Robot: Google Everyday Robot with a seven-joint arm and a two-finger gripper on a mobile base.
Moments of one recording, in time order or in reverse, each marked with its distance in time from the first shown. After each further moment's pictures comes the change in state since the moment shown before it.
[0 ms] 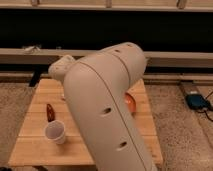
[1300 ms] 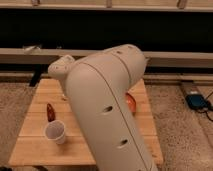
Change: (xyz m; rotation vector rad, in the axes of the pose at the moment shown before) arm -0.016 -0.032 0.001 0.069 -0.041 -0.126
